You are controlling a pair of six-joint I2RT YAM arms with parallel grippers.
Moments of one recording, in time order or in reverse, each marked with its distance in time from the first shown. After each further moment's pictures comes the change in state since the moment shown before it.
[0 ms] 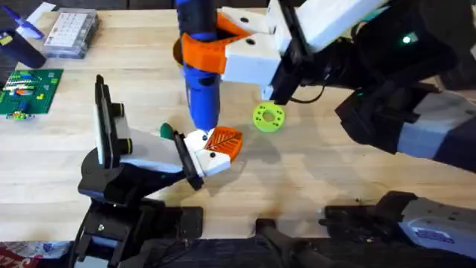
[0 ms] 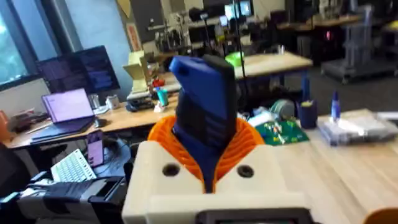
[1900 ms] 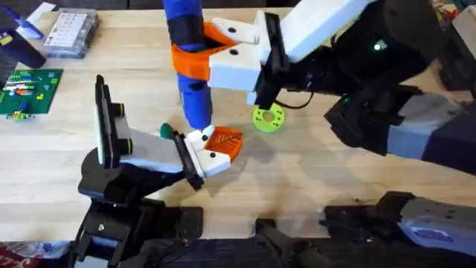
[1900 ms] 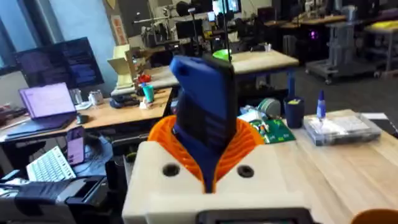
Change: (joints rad) left arm 0.000 0.000 0.000 0.000 0.000 0.000; right arm 0.046 0.038 0.000 -0.031 0.075 -0.098
